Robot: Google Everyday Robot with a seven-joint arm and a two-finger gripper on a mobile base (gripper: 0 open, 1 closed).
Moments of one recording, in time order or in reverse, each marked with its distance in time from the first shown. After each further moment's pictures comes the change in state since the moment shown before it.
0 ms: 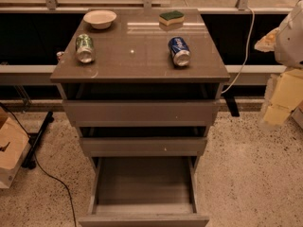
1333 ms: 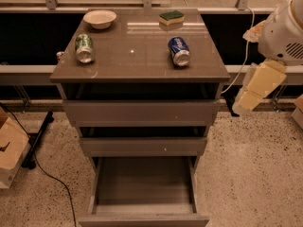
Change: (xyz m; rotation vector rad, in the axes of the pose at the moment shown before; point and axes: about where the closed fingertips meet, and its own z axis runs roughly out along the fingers) arm -0.028 -0.033 0.015 0.081 -0.151 0.058
